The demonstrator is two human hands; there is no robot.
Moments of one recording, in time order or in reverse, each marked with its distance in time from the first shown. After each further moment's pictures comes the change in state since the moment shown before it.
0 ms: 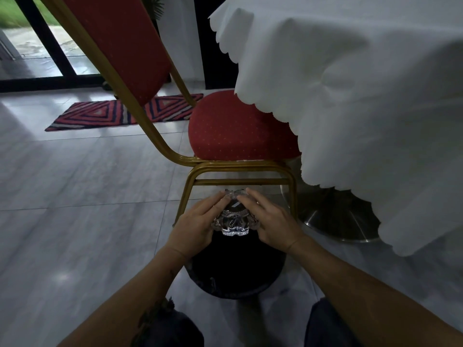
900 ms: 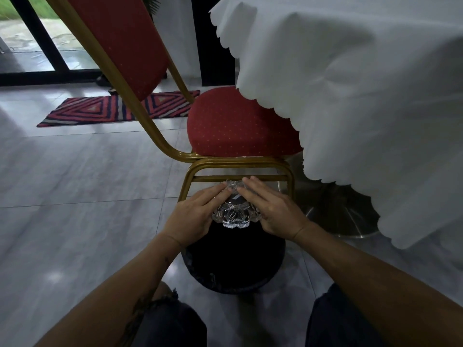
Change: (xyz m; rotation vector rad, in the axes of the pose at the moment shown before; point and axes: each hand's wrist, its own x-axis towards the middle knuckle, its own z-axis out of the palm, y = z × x) left_hand 0.008 -0.016 -0.008 0.107 -0.032 0.105; right_hand 0.009 0.001 -0.017 -0.123 0.025 -0.155
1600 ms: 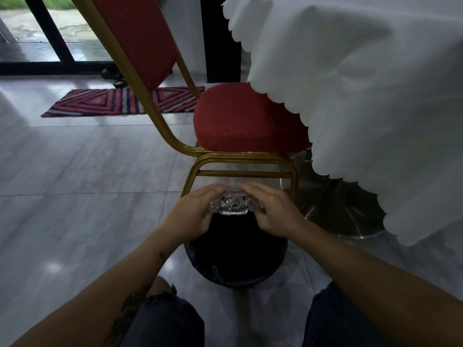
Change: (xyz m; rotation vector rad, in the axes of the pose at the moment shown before) left_hand -0.013 0.001 -0.013 -0.224 0.009 -0.131; right_hand 0.005 -0.019 0.005 0.224 -0.003 0.183
